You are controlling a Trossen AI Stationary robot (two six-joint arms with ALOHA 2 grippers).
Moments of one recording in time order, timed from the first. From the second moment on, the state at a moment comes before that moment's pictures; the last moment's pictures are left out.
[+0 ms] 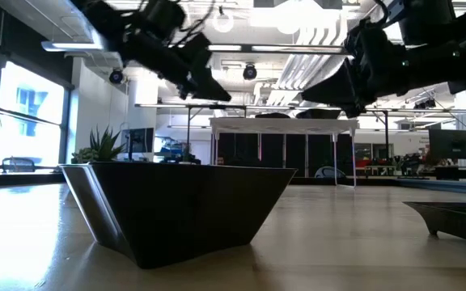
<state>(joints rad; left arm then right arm) 0.37 1.46 0.82 0.35 0.03 0.06 0.04 1.28 0.26 0.85 0.25 0.18</state>
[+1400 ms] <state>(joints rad) 0.37 1.25 0.20 0.90 0.33 0.05 0.33 1.49 0.96 -0.27 0.27 0.62</state>
